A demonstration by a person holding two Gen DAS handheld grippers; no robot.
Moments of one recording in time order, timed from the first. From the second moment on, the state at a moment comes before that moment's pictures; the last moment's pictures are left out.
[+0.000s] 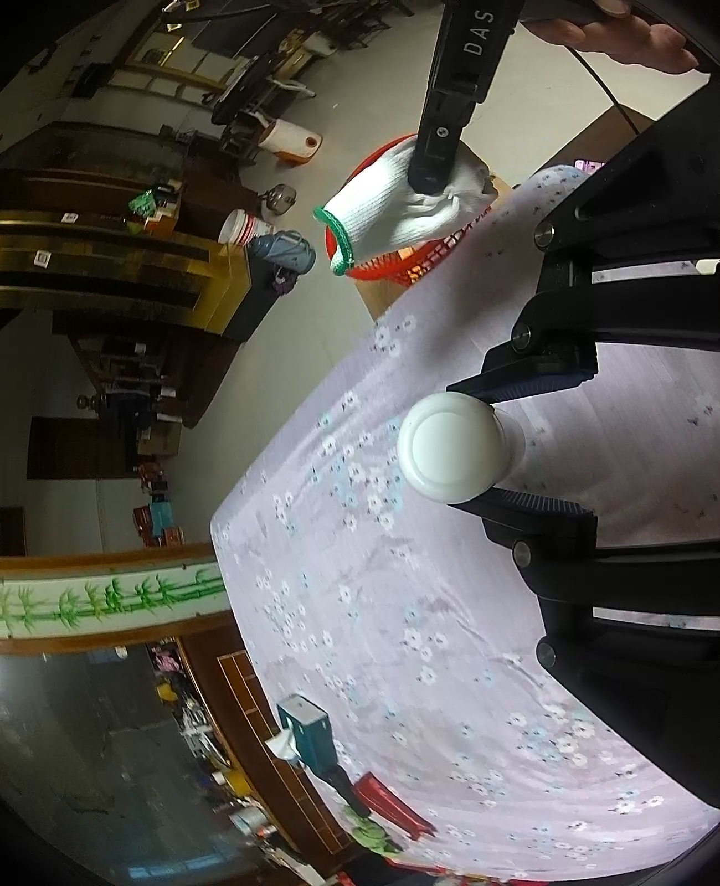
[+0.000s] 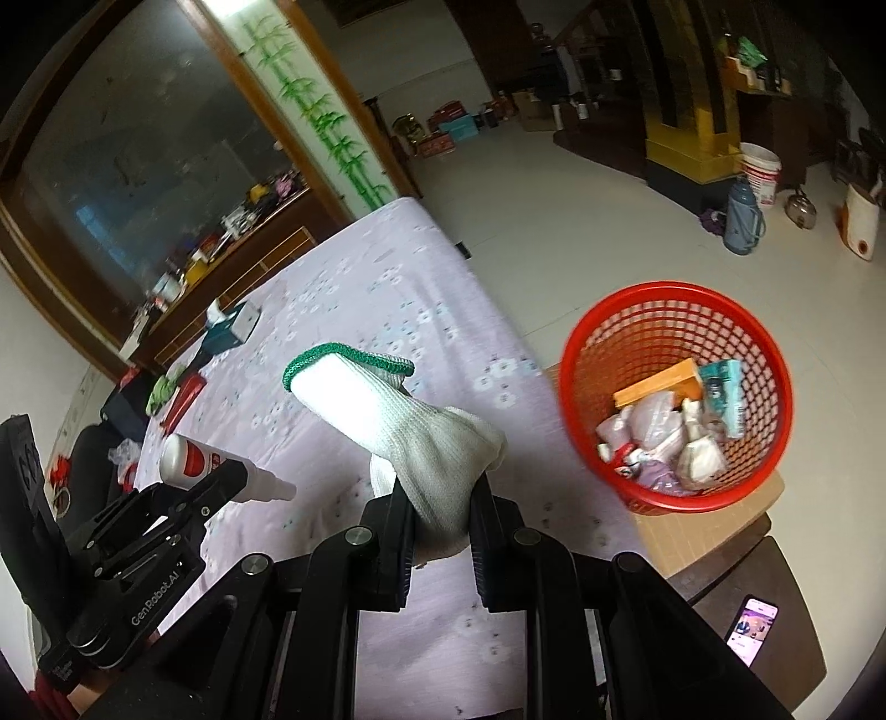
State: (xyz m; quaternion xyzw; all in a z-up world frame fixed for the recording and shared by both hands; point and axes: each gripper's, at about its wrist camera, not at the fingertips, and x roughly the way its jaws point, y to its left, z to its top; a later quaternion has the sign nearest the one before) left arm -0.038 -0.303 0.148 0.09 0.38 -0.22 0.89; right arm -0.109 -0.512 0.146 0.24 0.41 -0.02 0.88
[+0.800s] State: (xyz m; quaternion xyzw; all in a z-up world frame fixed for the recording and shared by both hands) left arm -0.030 -0.466 0.164 0.11 0.39 -0.39 0.83; right arm -0.146 -0.672 0.165 0.33 0.35 -0.15 0.86
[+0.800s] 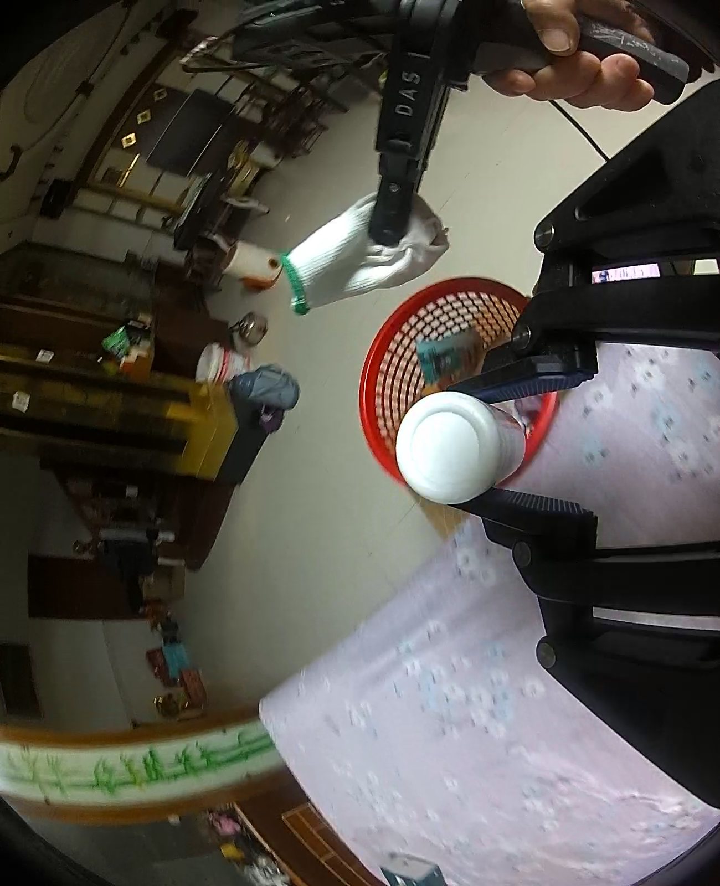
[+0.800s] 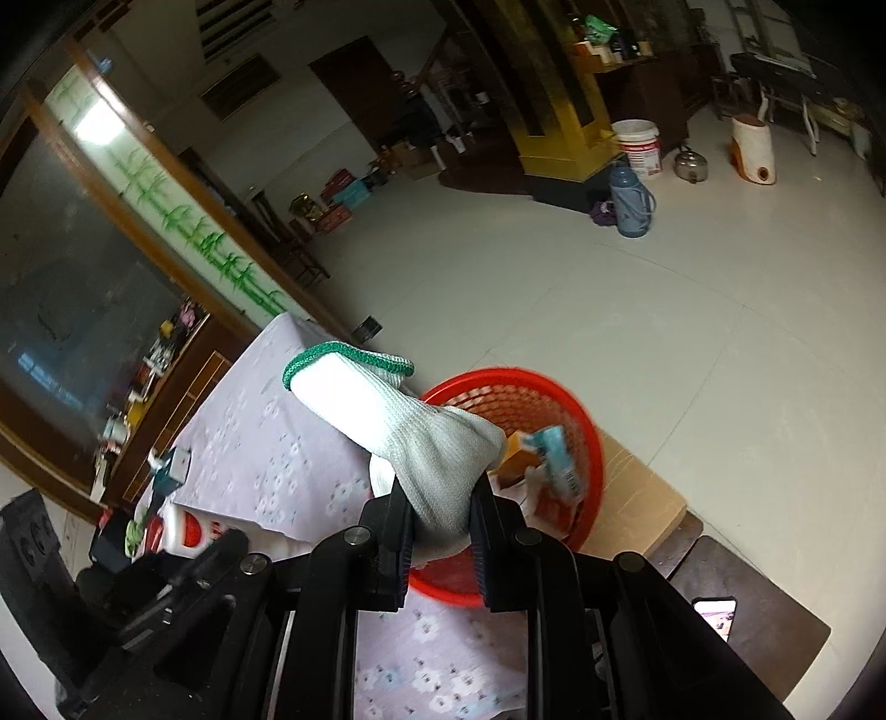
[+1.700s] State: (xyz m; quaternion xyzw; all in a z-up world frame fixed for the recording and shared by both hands) left arm -0.006 -0.537 0.107 0.13 0.44 -0.41 0.79; right arm -0.105 -0.707 0.138 0.33 0.40 -0.15 0.84
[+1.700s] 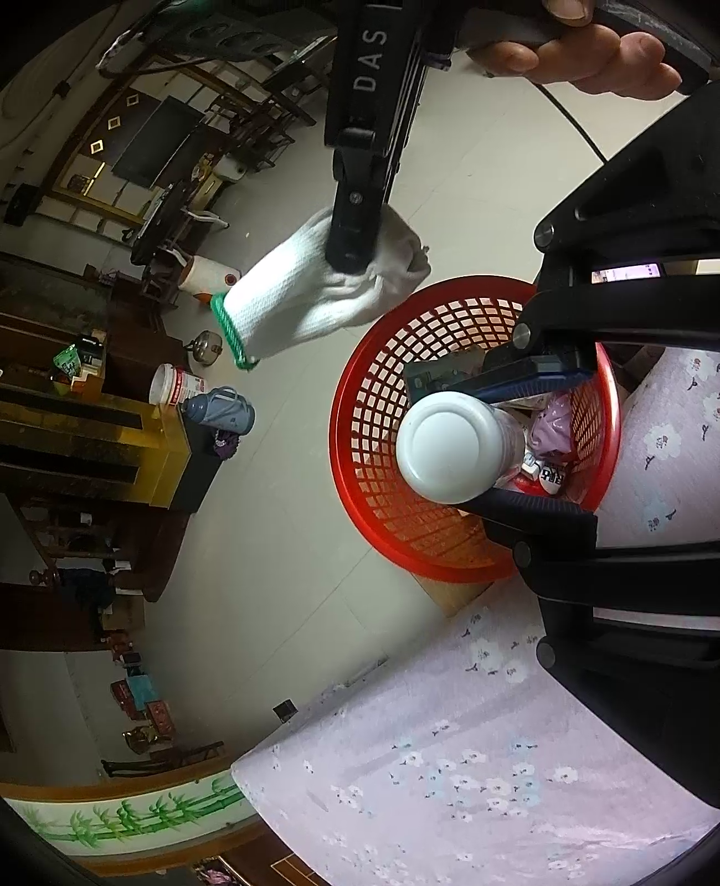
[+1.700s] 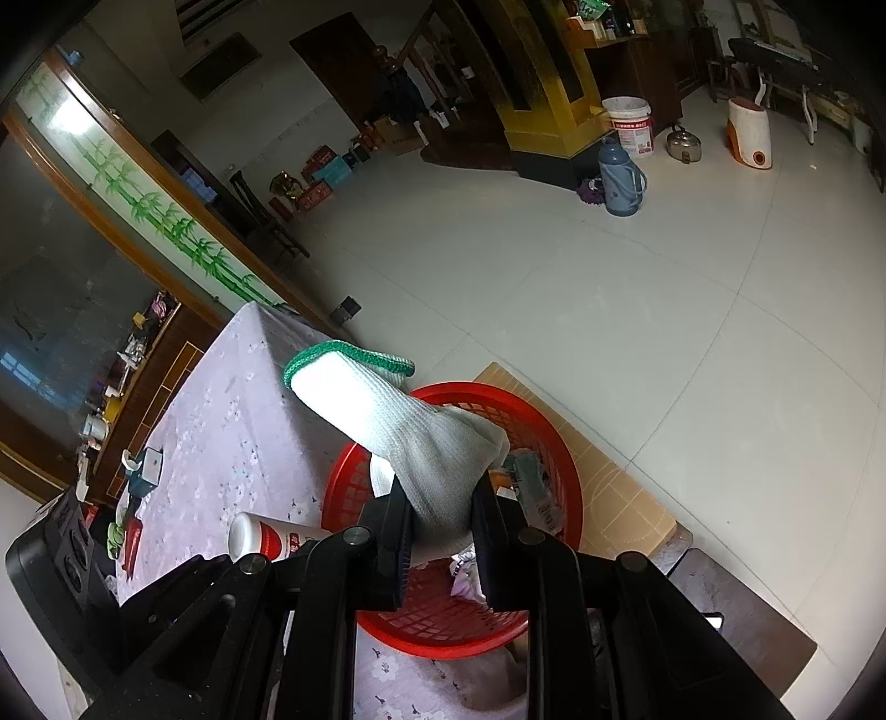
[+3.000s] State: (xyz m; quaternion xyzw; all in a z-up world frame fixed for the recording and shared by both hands) left arm -0.046 -0.456 0.151 0.14 0.36 -0.33 0.86; right arm -0.145 -0.636 0.175 0.20 0.38 -0.23 0.87
